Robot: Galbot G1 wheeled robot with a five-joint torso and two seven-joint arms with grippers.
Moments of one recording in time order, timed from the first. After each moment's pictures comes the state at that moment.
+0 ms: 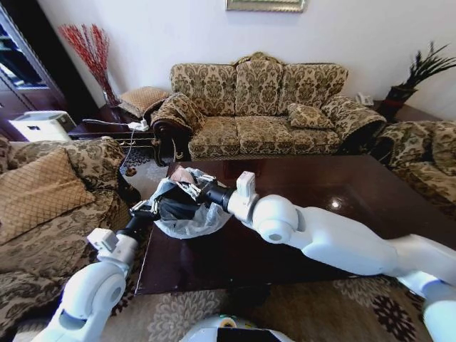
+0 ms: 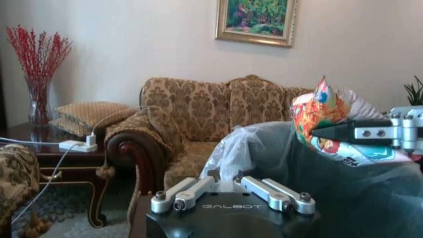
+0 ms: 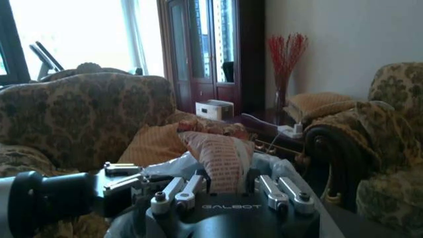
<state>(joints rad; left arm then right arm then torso) 1.58 -1.13 -0.78 -2.42 -0.58 0.30 -0.07 -0.10 0.90 -0.67 2.17 1.16 -0.36 0.36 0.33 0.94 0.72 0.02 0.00</state>
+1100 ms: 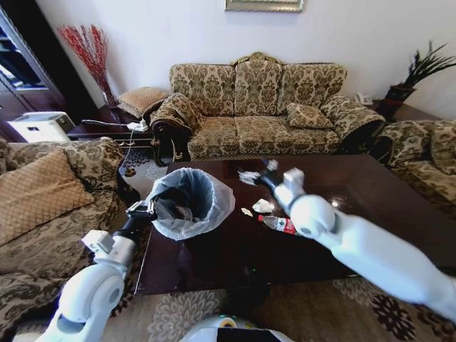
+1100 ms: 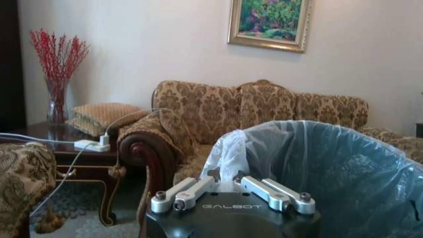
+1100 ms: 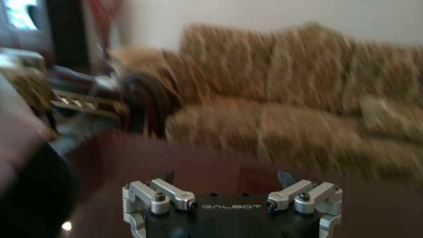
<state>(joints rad) 1.60 -1.18 -0.82 -2.45 -0.58 0.30 -0.08 -0.78 0.65 -0.10 2.08 0.92 -0.36 0.48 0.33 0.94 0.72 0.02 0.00</state>
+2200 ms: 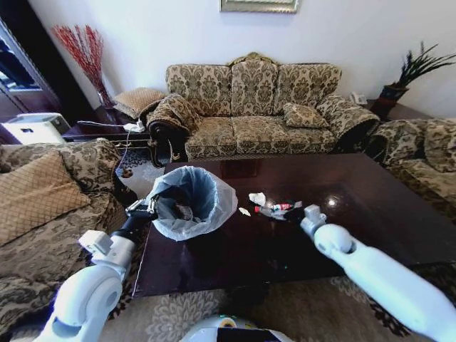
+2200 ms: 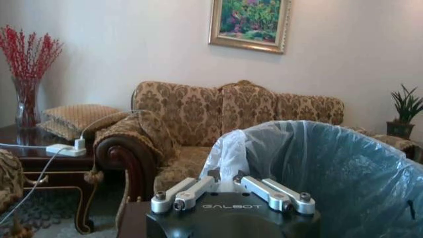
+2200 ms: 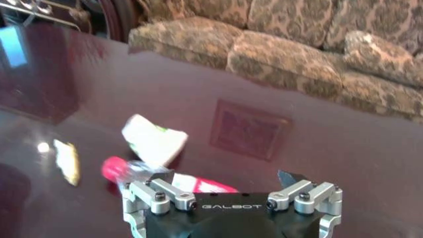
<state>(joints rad) 1.59 -1.14 -0.81 -2.46 -0.60 0.31 -0.07 -0.78 0.59 -0.07 1.66 0.80 -0.31 0.09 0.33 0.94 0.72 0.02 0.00</state>
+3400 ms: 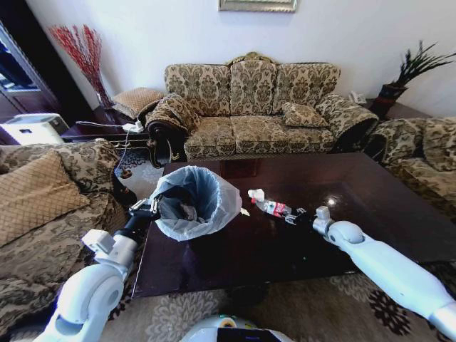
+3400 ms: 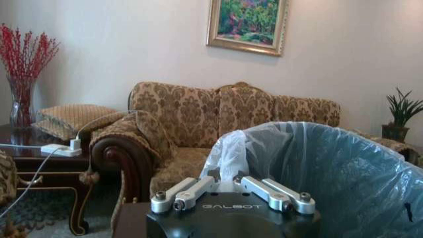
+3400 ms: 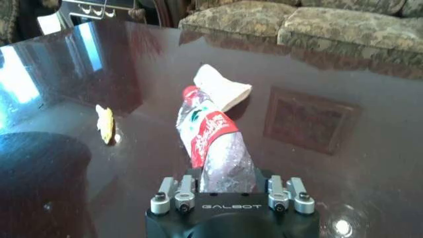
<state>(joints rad) 1.59 -1.14 -0.80 -2.45 -0.60 0.30 -0.06 -0.72 0.64 -0.14 1.40 0.79 -0.17 -0.28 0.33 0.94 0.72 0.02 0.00</state>
